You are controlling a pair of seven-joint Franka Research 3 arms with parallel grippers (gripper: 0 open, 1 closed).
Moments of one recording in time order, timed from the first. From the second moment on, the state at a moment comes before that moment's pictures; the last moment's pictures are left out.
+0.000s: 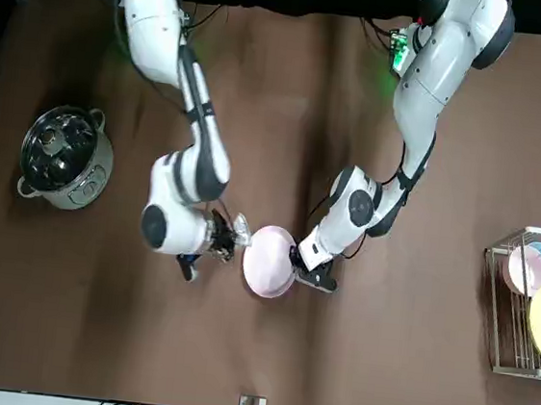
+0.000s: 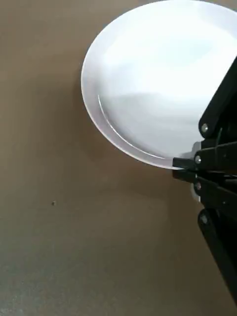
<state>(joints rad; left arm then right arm) -0.33 0.86 -0.26 -1.57 -0.09 2.74 -0.27 0.67 0.87 -0.39 -1.23 0.77 1.80 1.01</state>
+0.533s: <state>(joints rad) -0.30 0.82 -0.26 -1.57 -0.09 2.73 -0.30 0.40 0.87 -0.39 -1.22 0.65 1.23 0.36</state>
